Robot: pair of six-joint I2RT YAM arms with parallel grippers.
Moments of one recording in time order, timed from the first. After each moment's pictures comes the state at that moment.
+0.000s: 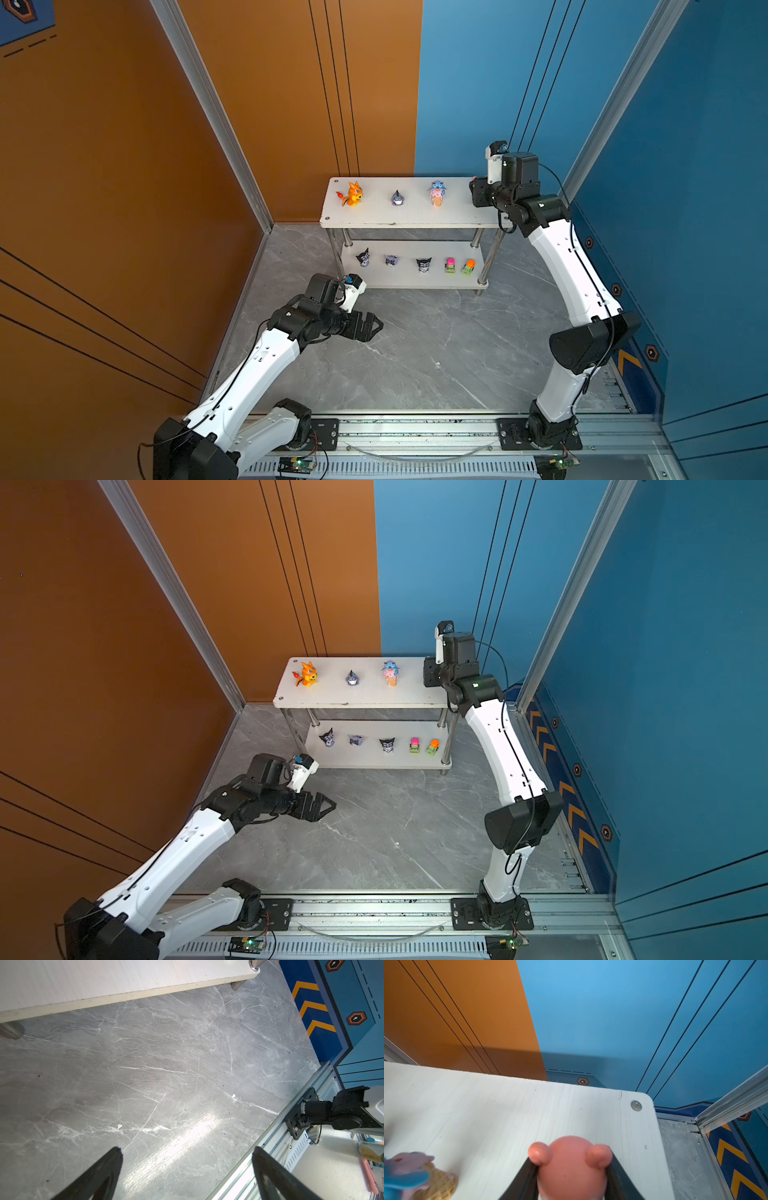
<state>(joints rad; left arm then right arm) -0.38 1.05 0.87 -0.73 0.41 -0.18 0.28 1.82 2.12 -0.69 0.09 0.10</state>
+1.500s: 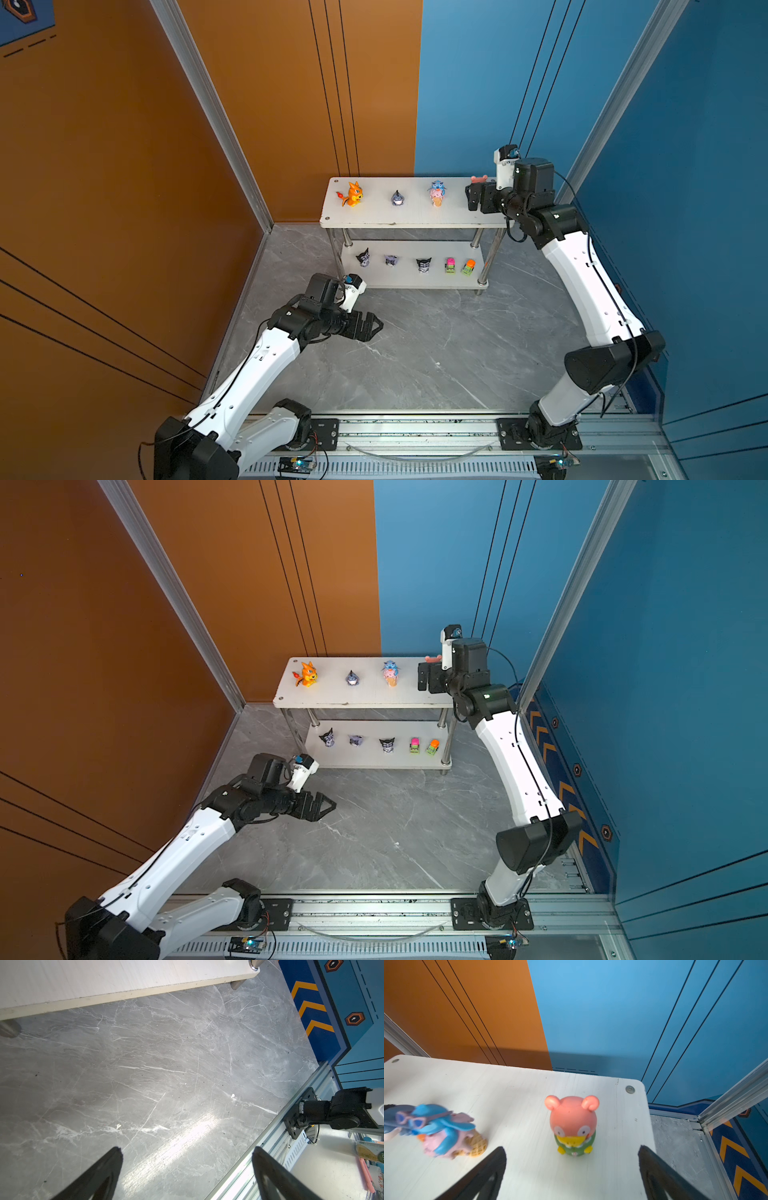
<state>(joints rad) -0.38 1.05 0.87 -0.73 0.42 -0.18 0.29 1.63 1.96 -0.68 0.05 0.10</state>
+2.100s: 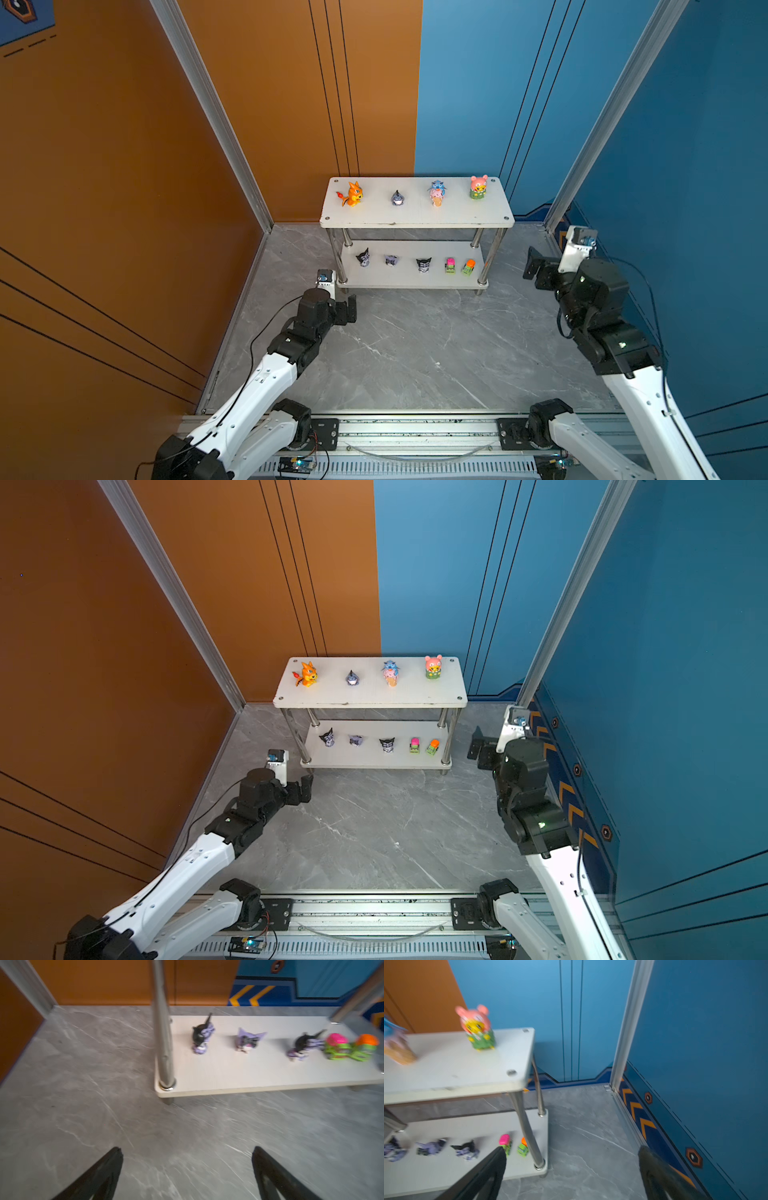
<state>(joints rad) -0.34 0.99 0.50 -0.03 -0.26 -0.15 0.23 0.79 0.93 -0.42 0.41 0.09</state>
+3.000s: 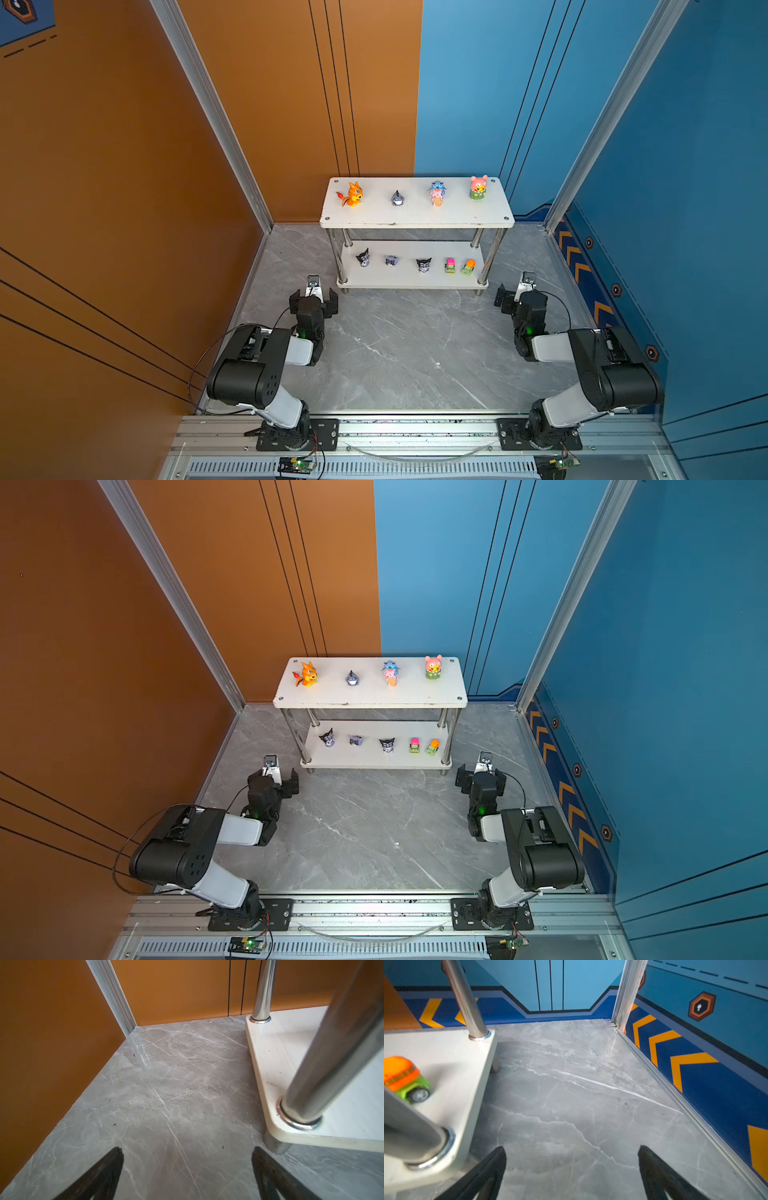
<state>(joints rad) -0.11 1.57 0.32 0.93 -0.33 0.06 0.06 1.54 0.37 0.85 0.30 0.05</state>
